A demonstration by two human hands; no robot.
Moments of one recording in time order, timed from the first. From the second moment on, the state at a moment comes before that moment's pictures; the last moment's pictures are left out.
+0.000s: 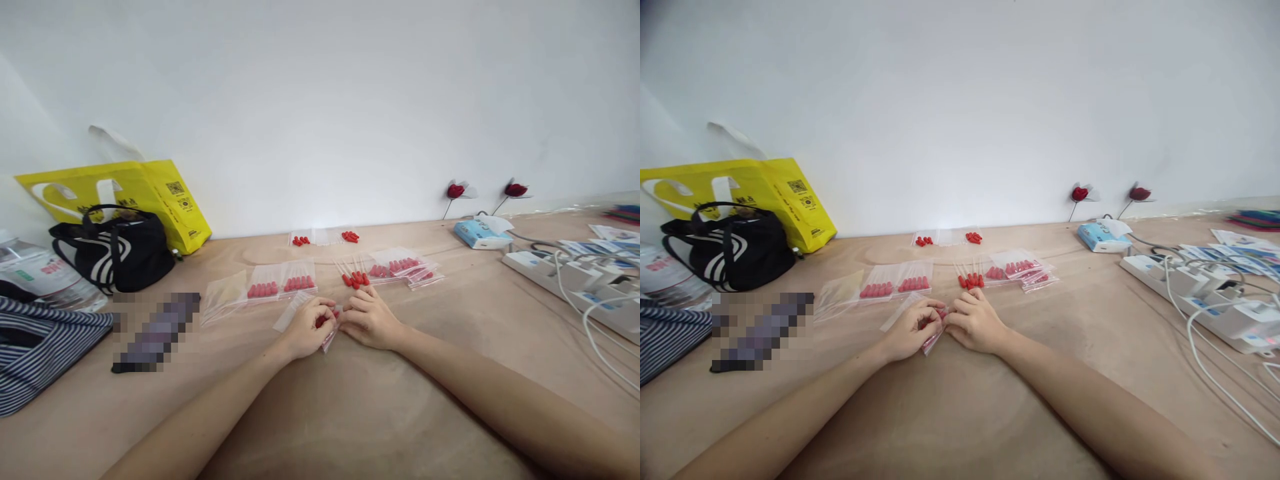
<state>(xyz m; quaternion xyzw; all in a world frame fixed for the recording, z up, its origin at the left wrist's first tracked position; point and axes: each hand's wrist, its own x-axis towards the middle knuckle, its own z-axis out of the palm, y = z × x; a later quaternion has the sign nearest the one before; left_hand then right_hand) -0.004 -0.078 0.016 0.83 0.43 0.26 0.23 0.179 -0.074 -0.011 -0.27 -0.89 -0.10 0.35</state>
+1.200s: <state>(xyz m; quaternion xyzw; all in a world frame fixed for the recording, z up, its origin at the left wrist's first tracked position) -0.005 -0.080 0.007 0.82 0.42 0.34 0.19 0.173 -0.074 -0.011 -0.22 -0.91 -0.13 0.31</state>
